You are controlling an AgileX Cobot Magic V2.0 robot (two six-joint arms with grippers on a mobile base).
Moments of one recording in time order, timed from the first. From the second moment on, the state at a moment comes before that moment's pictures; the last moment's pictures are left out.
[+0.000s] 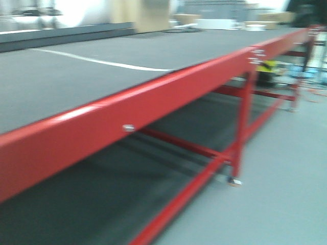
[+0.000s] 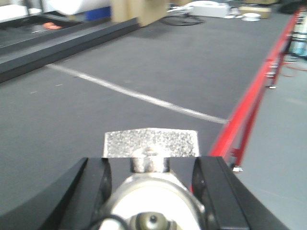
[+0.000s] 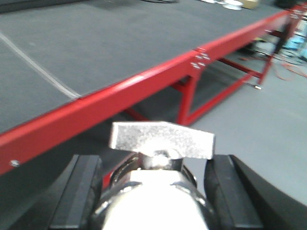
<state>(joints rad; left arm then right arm) 0.00 0.72 -1.12 0.04 0.67 0.00 0.08 0.76 -1.14 0.15 0.73 -0.18</state>
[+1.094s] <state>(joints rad) 0.00 0.72 -1.12 0.04 0.67 0.00 0.08 0.76 -1.14 0.15 0.73 -0.18</state>
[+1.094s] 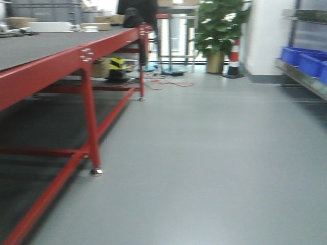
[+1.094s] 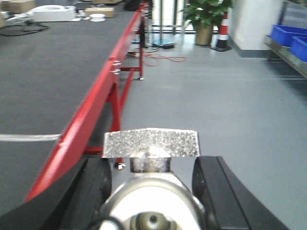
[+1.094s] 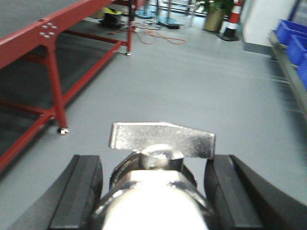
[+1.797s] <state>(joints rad) 0.00 0.72 -1.12 0.03 0.67 0.00 0.08 0.76 -1.14 0.15 0.73 -0.18</state>
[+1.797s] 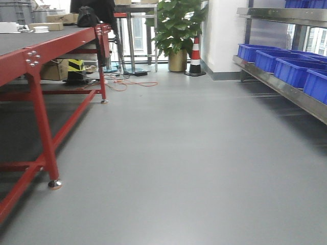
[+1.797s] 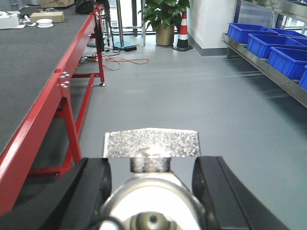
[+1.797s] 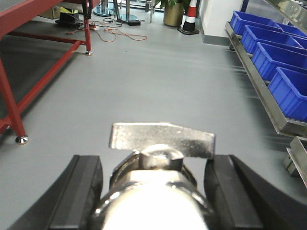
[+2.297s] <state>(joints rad) 0.00 0.72 -1.12 0.03 0.67 0.00 0.08 0.76 -1.14 0.15 0.73 -0.18</state>
